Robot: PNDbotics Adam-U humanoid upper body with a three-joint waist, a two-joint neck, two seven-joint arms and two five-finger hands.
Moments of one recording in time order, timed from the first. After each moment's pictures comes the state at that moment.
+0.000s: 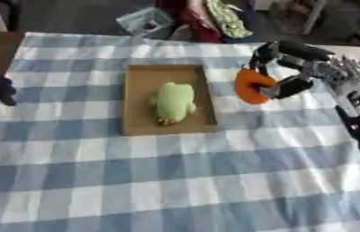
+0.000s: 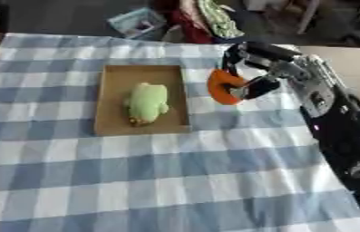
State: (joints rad) left arm -0.22 0.55 0.08 -1.98 0.04 -0.22 -0.34; right arm -0.94 -0.47 0.10 -1.00 0.61 -0.58 0.43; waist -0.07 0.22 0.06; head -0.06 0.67
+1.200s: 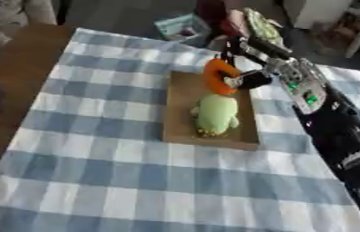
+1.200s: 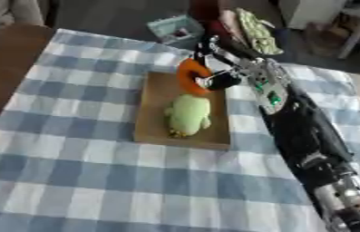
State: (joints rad) left arm -0.33 0.51 0.05 -1.98 0.12 -0.22 -0.40; right arm -1.02 -0.35 0.03 -0.87 0.71 -0.52 0.32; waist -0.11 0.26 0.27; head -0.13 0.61
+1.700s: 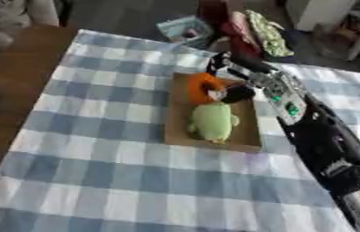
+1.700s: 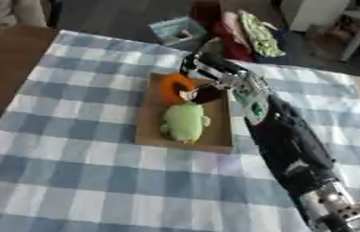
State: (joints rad) left arm -0.33 0.51 0.05 -1.98 0.13 -0.22 -0.41; right arm -1.01 -0.31 0.05 -0.84 0.81 -0.53 0.35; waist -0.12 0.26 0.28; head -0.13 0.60
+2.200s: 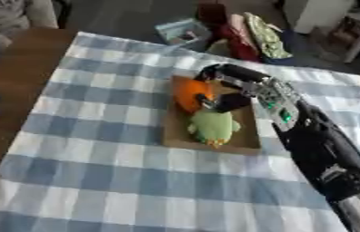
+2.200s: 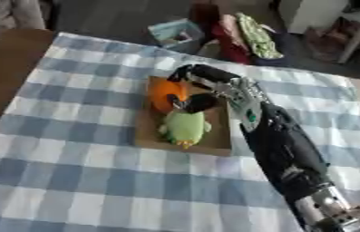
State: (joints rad) left arm -0.33 0.51 0.05 -1.98 0.13 -0.21 -0.40; right arm -1.01 -0.32 0.06 -0.89 0.81 -0.57 0.38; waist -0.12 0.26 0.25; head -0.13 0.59
